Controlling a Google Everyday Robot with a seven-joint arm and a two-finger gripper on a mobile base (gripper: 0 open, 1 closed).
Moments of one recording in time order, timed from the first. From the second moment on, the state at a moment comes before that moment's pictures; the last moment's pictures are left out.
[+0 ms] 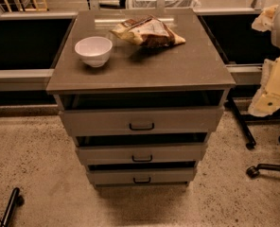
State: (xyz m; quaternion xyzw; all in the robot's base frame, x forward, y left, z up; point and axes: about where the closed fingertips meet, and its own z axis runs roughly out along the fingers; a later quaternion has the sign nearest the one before) arm 0.437 -0.208 1.003 -0.60 0.77 -0.07 0.20
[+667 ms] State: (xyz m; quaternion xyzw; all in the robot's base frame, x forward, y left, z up) arm 0.444 -0.205 0.993 -0.61 0.77 -0.05 0.19
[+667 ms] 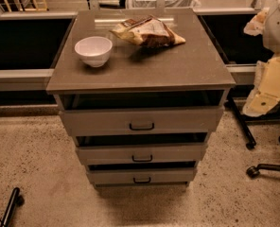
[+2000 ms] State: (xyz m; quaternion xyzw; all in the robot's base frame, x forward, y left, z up) arm 0.416 -0.163 0.825 -0.62 0.75 0.07 0.24
